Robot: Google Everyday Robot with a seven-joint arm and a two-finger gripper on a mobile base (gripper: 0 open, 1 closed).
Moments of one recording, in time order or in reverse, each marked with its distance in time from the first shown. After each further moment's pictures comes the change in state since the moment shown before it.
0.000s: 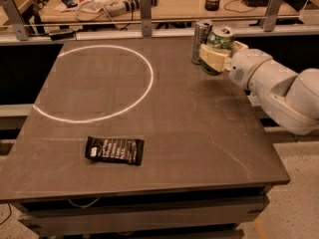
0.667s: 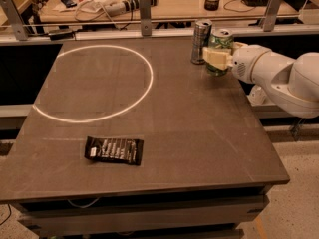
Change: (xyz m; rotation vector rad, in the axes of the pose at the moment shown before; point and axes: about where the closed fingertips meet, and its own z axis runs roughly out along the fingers) arm 0.022 -0.023 0.019 -0.012 0.151 -0.006
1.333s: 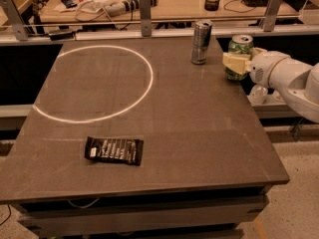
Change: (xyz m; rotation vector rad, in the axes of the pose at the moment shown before) arm 0.029 -0.062 -0.022 0.091 0.031 -0.020
